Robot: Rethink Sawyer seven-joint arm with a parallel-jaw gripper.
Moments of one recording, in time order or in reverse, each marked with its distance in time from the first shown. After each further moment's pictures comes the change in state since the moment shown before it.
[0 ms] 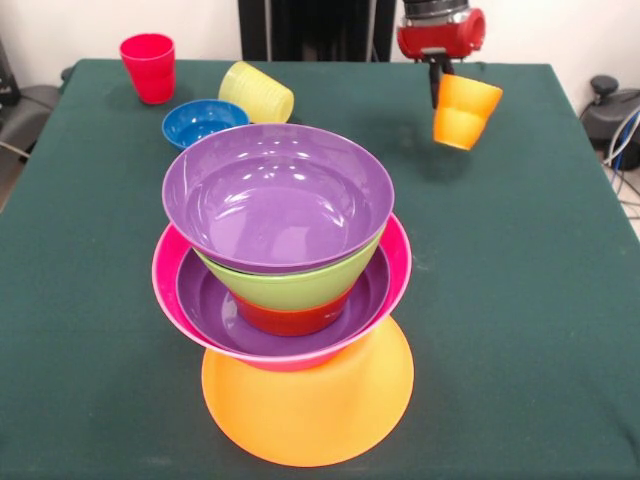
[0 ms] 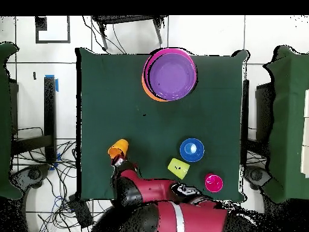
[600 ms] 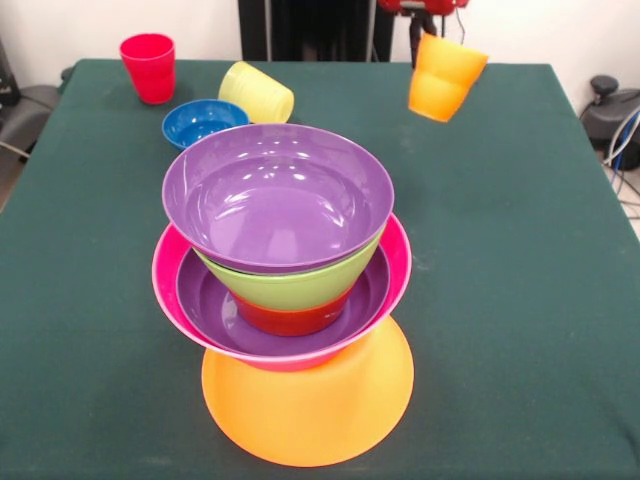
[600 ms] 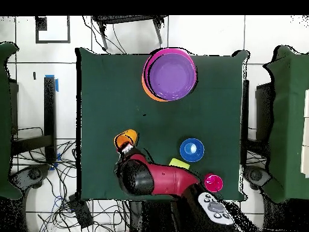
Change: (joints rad) arm -0.121 -0.315 0.124 0.004 0.146 0.437 0.000
